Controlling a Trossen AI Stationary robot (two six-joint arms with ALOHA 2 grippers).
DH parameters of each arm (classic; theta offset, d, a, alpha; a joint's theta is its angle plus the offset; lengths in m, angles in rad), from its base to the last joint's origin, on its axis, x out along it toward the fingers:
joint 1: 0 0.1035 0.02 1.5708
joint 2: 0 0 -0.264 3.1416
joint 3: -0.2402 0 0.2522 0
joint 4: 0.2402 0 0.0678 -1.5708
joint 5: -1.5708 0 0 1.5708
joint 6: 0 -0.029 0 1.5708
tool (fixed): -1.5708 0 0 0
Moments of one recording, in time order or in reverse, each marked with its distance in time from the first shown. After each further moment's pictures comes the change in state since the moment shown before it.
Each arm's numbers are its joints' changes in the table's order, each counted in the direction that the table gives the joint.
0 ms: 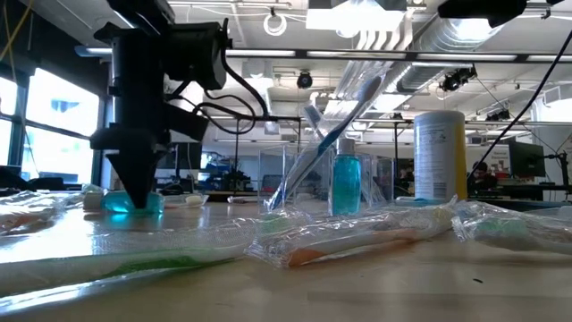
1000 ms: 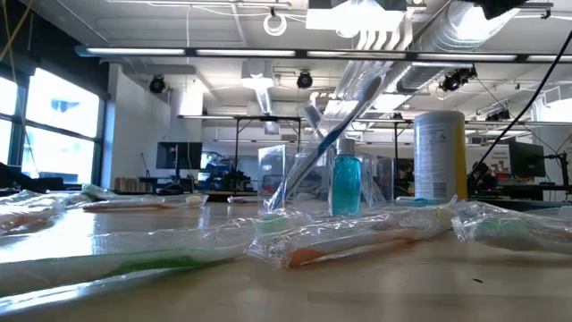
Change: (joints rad) left arm -0.553 0.006 -0.354 -1.210 -0.618 -0.599; right arm 0.001 0.000 0.000 -0.095 -0.077 0.045
